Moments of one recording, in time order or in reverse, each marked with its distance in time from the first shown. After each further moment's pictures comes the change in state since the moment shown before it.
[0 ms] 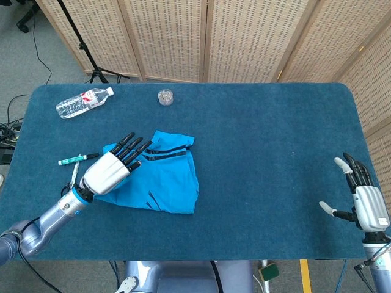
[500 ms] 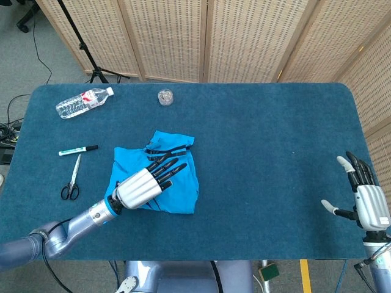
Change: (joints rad) left arm -0.078 -0.114 0.008 -0.087 0.048 -0.122 0.131; right arm -0.001 -0.009 0.010 0.009 0.012 0.004 -0.028
